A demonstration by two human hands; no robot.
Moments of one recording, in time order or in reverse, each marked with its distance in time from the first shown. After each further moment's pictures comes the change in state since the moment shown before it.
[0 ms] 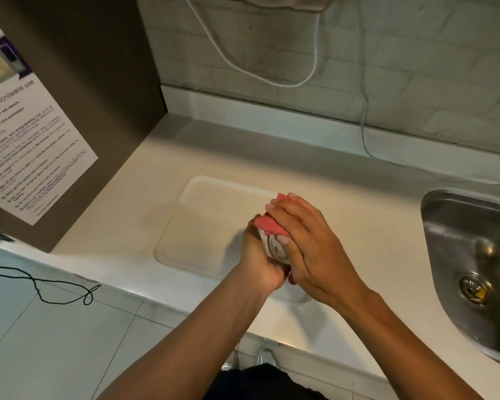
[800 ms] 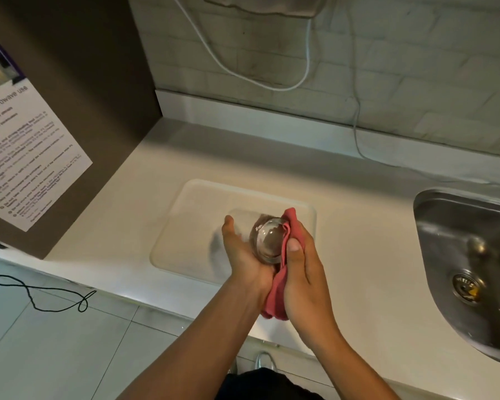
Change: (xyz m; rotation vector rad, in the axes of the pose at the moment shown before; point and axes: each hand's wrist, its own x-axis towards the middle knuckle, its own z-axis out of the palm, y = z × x) left_hand 0.014 -0.005 -0.016 -0.073 0.053 0.155; right_hand -0.028 -0.046 0.027 0.733 0.268 0.561
